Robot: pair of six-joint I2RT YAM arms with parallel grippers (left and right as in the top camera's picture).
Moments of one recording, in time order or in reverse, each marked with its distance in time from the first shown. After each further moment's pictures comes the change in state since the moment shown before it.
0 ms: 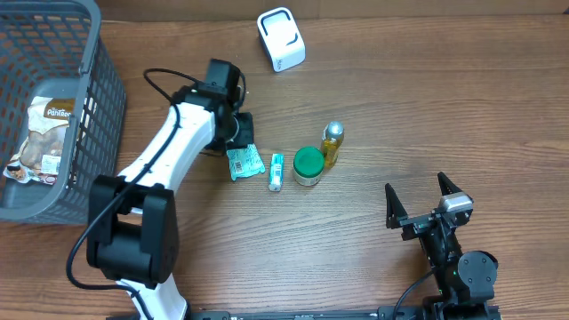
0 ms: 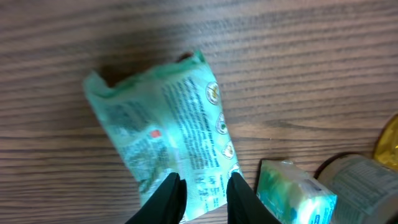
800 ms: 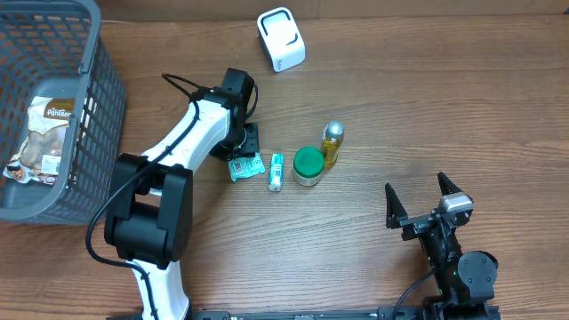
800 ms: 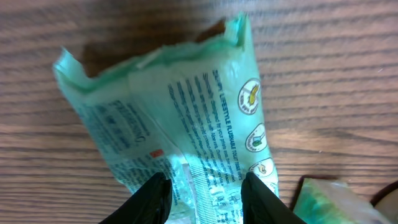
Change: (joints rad) left arm -0.024 0.111 0.039 -0.051 -0.071 -0.034; right arm 0.000 0.000 0.000 0.000 0.000 0.000
